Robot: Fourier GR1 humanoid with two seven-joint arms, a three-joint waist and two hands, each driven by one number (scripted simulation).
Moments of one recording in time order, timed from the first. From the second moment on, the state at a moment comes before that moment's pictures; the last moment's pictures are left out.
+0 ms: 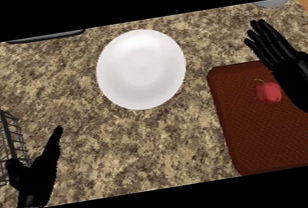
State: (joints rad) left arm 0.07 0.41 -0.23 -1.36 0.38 0.09 0.02; right arm -0.24 -0.45 0.18 -1.70 -0.39 -0.04 0.03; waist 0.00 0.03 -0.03
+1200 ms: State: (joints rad) left arm 0.60 0.74 -0.12 -1.54 0.27 0.05 0.13; right arm -0.31 -0.50 0.37 -1.52 0.15 -0.28 -0.07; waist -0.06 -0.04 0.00
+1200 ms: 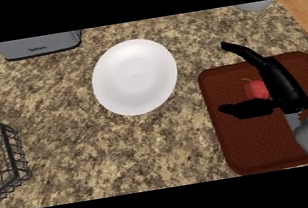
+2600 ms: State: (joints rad) left arm 0.68 0.70 -0.02 -1.54 0.27 0.03 0.03; right arm -0.41 -0.68 0.59 -1.28 0.55 0.00 0.47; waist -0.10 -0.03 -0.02
